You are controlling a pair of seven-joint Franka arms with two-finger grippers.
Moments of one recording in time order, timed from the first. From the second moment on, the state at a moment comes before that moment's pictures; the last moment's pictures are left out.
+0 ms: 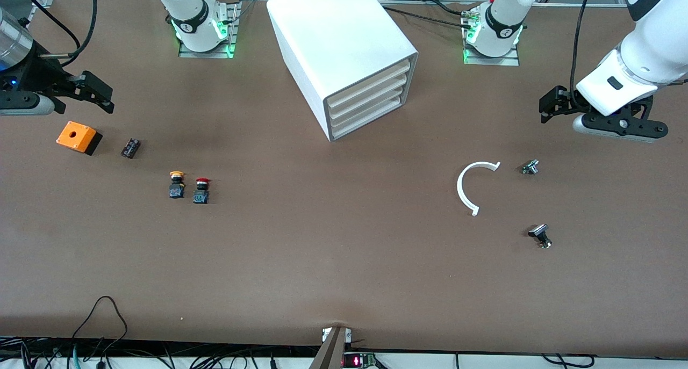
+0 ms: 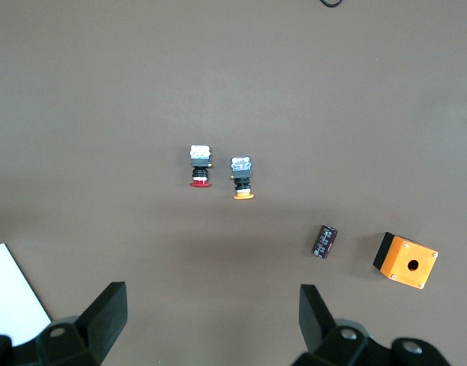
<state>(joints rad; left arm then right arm) -0.13 0.00 -0.02 -1.68 0.04 1.63 0.02 -0.01 -0.05 0.09 -1.67 -0.03 1.64 0.04</state>
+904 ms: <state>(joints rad) -0.13 0.00 -0.02 -1.68 0.04 1.61 0.00 -0.01 -0.02 0.12 -1.66 -0.03 1.60 0.11</state>
